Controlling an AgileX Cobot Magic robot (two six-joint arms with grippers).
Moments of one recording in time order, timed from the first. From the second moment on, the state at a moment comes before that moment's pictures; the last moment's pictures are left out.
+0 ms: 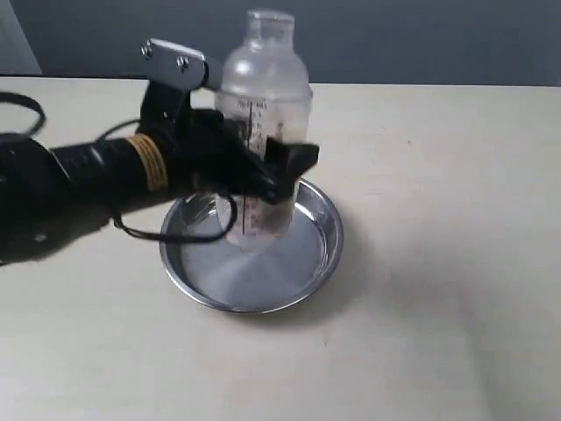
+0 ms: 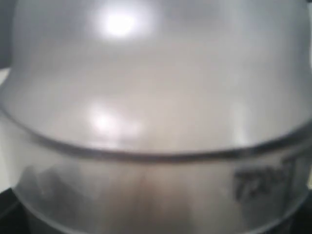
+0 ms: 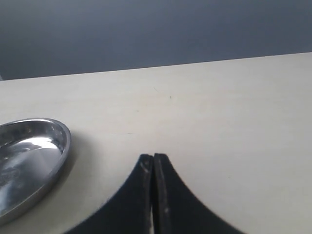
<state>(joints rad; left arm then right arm) -0.56 1.49 -0.71 0.26 -0.42 -0.44 0.15 0.00 0.00 0.06 0.31 0.11</state>
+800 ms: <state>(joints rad) -0.56 1.46 -0.71 0.30 -0.42 -0.43 0.15 0.00 0.00 0.07 0.31 0.11</state>
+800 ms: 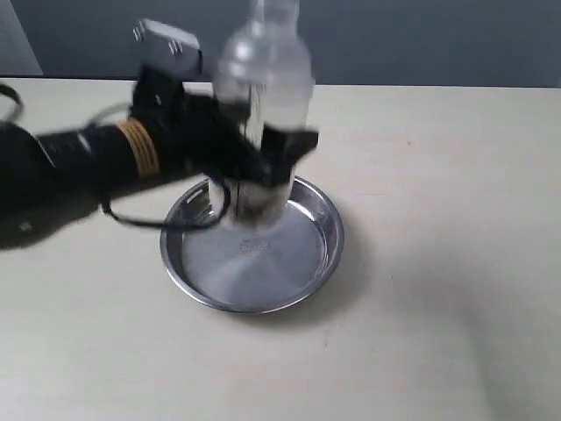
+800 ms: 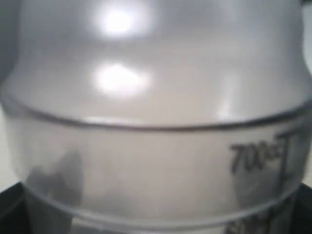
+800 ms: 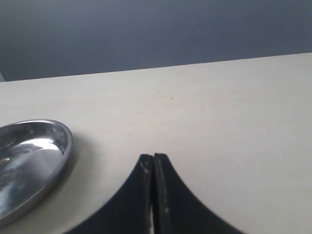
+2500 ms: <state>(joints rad) -0.52 1.50 -0.67 0.31 -0.45 -0.41 0.15 0.00 0.00 0.06 0.31 0.11</state>
